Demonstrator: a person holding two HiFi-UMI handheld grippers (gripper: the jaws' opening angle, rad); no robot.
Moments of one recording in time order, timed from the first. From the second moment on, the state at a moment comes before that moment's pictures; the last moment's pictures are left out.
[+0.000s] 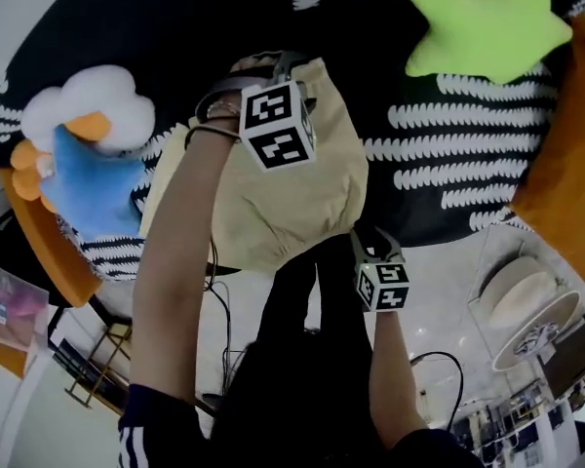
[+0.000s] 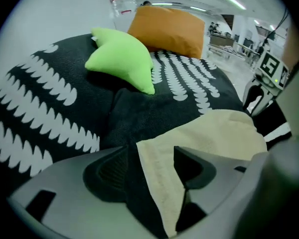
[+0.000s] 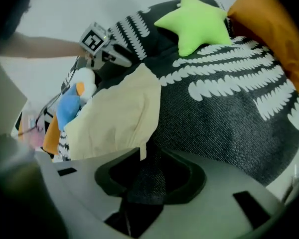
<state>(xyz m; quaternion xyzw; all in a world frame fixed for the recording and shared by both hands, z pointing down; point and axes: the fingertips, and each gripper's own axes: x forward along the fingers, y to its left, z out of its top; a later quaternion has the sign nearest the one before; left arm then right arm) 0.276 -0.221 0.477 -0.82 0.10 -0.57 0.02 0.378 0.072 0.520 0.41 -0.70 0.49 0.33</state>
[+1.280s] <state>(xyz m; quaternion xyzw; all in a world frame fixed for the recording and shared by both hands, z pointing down) 0.282 -0.271 0.470 -0.79 0.07 -0.60 0.05 0.386 0.044 0.503 0.39 -0.72 0.50 0.28</state>
